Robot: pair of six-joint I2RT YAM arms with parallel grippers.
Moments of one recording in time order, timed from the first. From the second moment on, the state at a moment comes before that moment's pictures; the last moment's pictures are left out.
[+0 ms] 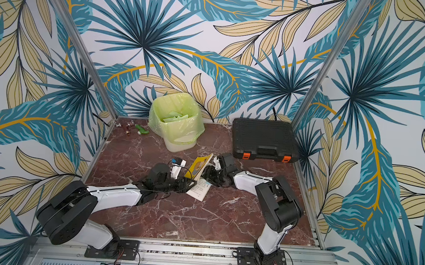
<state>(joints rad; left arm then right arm) -0.63 1.48 0.57 0.40 0.39 -0.61 0.46 1.74 0.90 0.00 -0.47 0.86</state>
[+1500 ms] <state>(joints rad) -1.02 1.68 1.11 -0.55 -0.53 -0.17 0.51 1.82 0.94 0.05 -0.48 0.90</state>
